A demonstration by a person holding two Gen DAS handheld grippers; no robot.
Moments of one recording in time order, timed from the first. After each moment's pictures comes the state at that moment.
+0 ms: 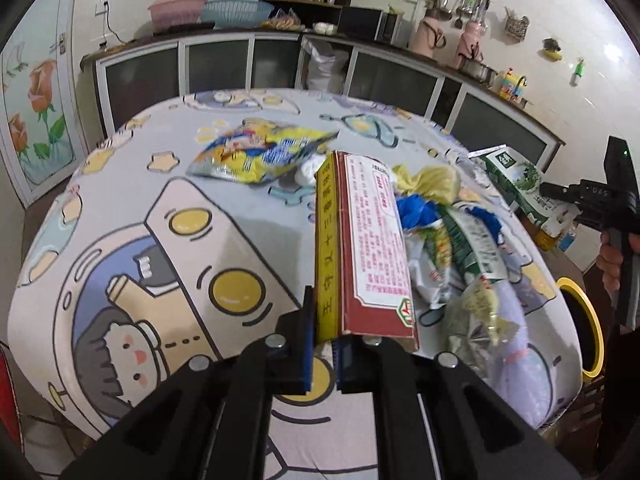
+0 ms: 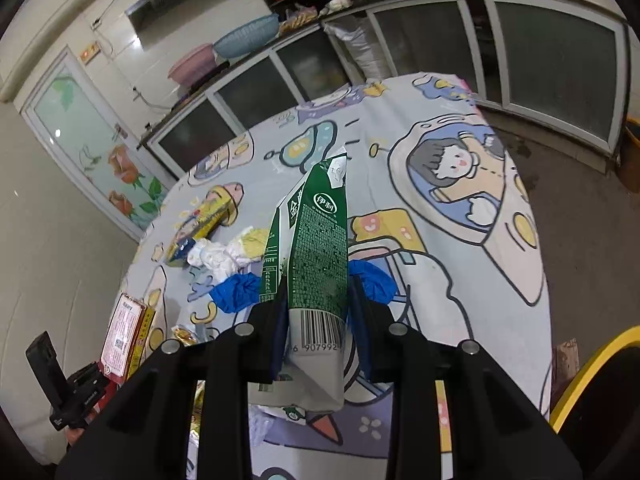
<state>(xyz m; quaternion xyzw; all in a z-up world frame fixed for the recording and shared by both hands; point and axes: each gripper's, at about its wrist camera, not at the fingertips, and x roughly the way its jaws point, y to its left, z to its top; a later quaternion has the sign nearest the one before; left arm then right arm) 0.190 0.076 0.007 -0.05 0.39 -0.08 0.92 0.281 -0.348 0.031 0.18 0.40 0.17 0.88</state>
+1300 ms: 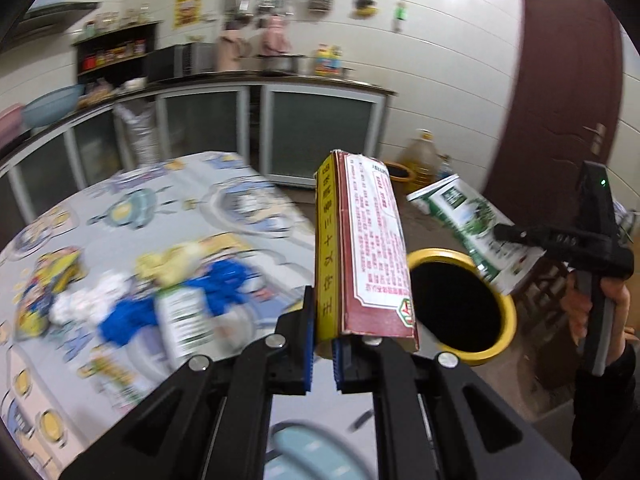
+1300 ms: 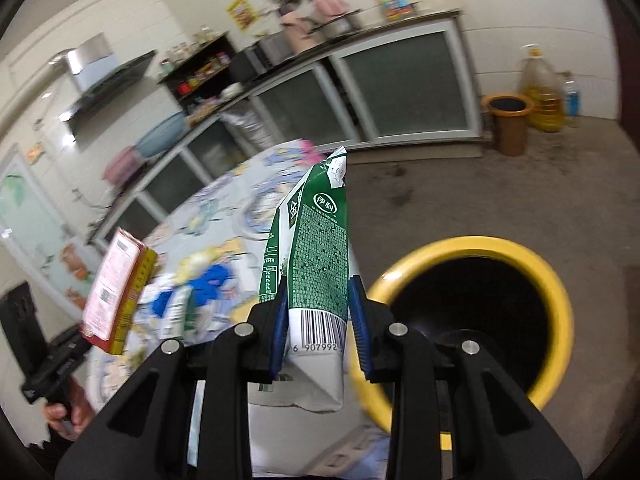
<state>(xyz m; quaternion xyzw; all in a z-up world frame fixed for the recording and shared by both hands) 0.172 -0.207 0.071 0.07 0.32 -0.35 0.88 0.062 -0.546 0.036 0.25 0.31 -0.03 0.92</state>
